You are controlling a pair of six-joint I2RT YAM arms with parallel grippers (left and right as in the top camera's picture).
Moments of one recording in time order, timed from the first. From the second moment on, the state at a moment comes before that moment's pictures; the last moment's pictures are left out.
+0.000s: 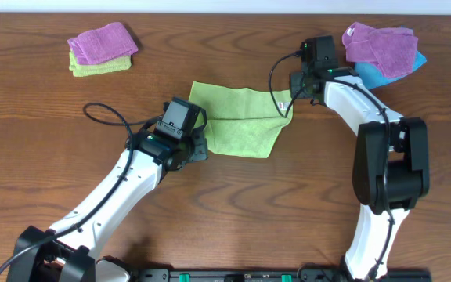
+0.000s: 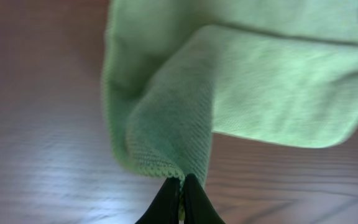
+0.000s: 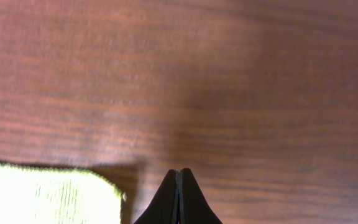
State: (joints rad) left arm -0.47 1.47 0.96 -0.62 0.04 -0.59; right arm 0.15 2.12 1.49 -0.42 0.07 0.05
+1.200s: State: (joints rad) left arm -0.21 1.72 0.98 -0.03 0.12 -0.46; right arm 0.15 2.13 1.76 -0.84 -0.22 0.00
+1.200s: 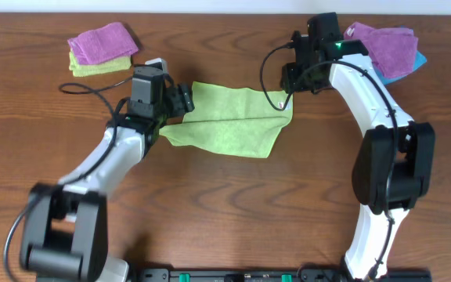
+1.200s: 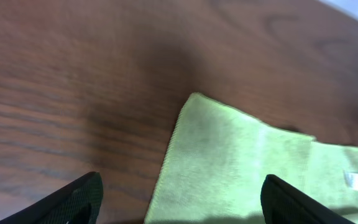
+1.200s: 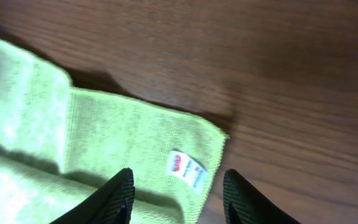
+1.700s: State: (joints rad) left arm -0.10 2.02 1.32 -0.03 0.35 -0.35; right arm 0.09 2.13 1.76 -0.93 -0.30 -0.01
